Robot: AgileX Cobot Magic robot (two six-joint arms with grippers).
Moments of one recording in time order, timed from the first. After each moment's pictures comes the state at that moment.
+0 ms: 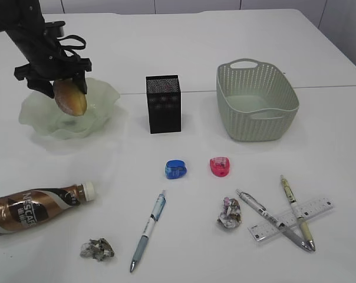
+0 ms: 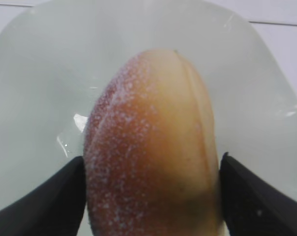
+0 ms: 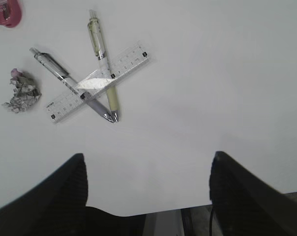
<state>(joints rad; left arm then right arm) -0.15 2.38 -2.12 0.00 0.94 -0.29 -0.07 1.17 -1.02 0.09 1.21 0.12</state>
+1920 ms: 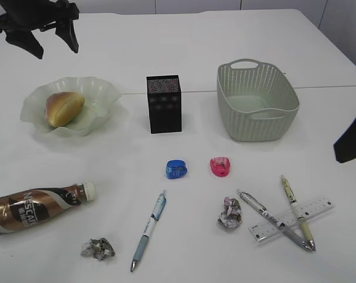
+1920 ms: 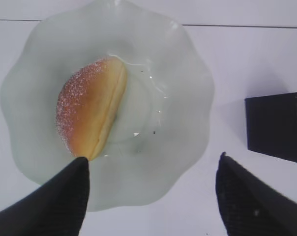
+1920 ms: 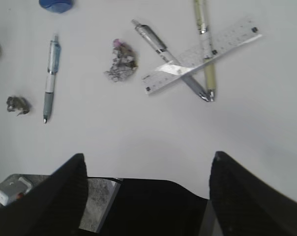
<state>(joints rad) -0.14 2.24 -2.28 -0.09 1.24 -0.23 0.04 1.17 -1.02 0.35 1.21 0.08</state>
